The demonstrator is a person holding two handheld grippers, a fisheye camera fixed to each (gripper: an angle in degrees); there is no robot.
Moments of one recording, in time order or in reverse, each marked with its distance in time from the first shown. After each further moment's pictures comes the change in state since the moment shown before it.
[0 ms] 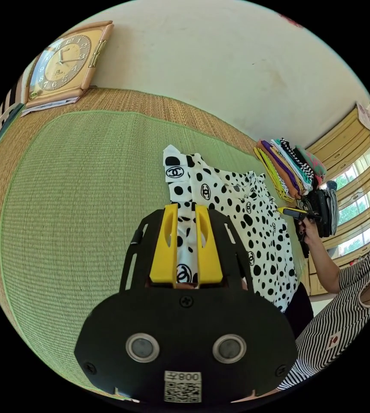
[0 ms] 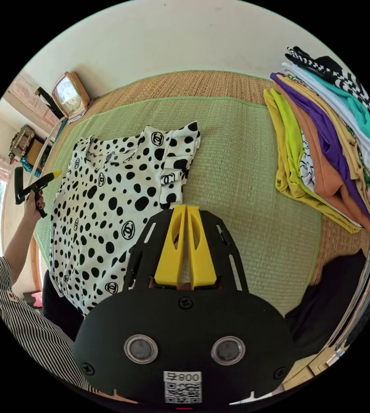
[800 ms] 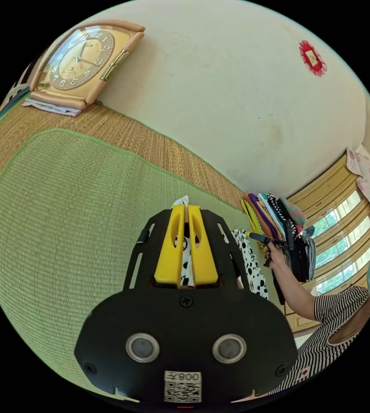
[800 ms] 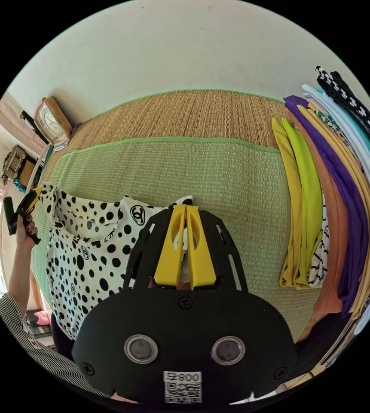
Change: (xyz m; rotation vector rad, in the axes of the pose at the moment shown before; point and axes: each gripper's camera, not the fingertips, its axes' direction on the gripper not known) left arm 0.006 -0.086 0.012 0.257 0.120 -0.157; right arm 0.017 -0.138 0.041 0.055 0.005 0.044
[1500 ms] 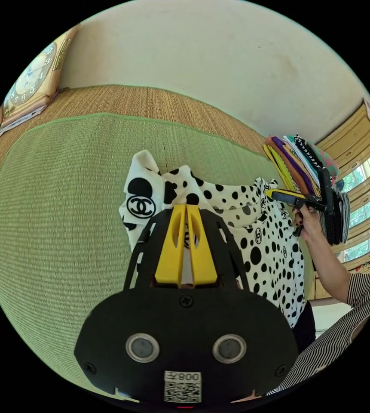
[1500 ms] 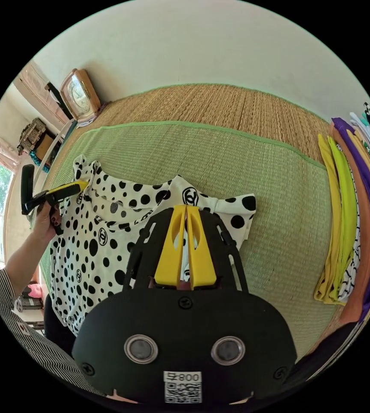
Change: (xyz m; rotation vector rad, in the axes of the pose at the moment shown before) left arm 0.086 0.002 0.117 -0.302 -0.157 0.176; right arm -0.033 0.003 0.029 -0.013 -0.111 -0.149
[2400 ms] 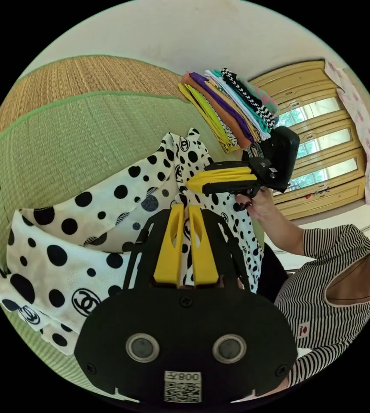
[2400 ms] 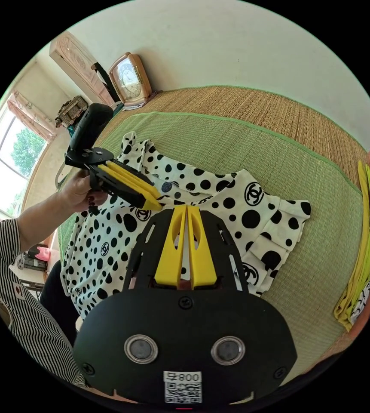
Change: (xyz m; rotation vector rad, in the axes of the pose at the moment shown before) left arm 0.118 -0.091 0.090 -0.344 0.433 0.339; right arm -0.014 0.029 0.013 -0.009 -0.169 -0.211
